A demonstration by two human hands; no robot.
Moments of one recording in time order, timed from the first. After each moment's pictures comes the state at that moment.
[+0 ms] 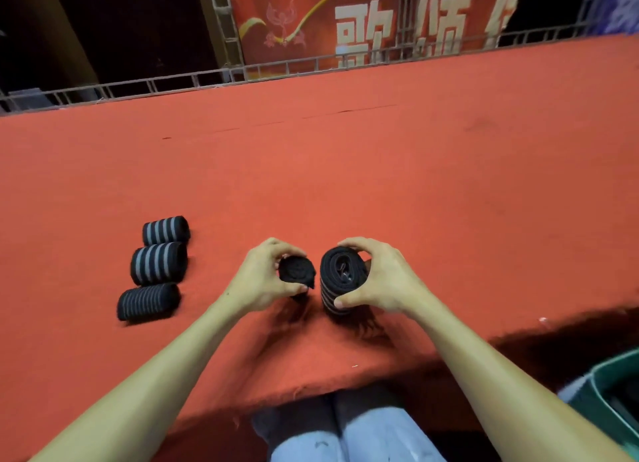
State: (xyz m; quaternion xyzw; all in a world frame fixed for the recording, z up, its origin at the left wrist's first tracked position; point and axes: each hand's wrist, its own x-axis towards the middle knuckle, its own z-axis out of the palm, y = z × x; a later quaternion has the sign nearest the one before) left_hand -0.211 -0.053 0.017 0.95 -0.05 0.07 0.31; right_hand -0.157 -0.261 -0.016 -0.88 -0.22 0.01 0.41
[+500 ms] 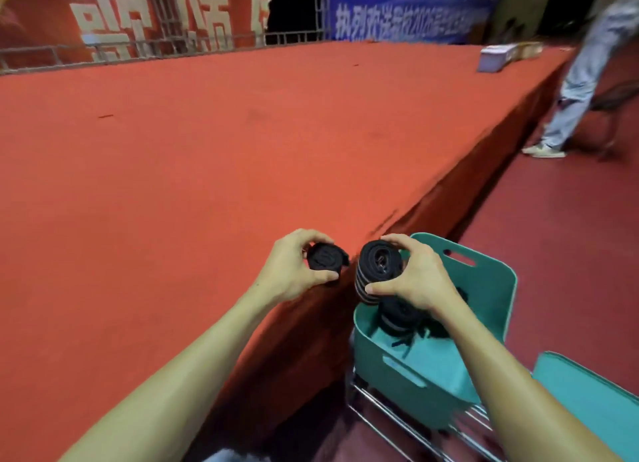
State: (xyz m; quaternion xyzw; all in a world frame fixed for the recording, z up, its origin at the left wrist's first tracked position) left_hand -0.123 -0.374 -0.034 0.84 -0.35 -0.02 0.41; right_hand -0.236 -0.572 -0.049 -0.89 0.19 -0.15 0.38
